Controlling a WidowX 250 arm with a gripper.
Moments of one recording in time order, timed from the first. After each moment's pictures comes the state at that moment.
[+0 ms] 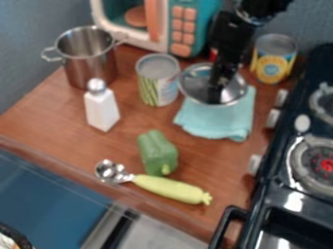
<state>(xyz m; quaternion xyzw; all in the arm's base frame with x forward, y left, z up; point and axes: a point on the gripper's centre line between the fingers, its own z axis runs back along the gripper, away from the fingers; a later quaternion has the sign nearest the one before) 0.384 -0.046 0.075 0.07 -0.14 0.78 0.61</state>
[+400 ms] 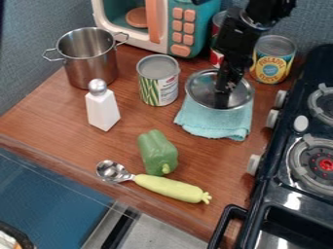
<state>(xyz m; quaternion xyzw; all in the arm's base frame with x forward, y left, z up) 0.390 -0.059 0.065 0.07 -0.13 0.78 0.61</state>
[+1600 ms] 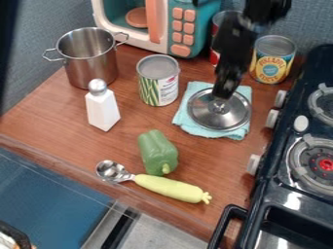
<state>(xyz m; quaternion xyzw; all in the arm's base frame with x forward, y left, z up) 0.386 -0.050 0.082 0.08 -0.11 0.79 0.60</state>
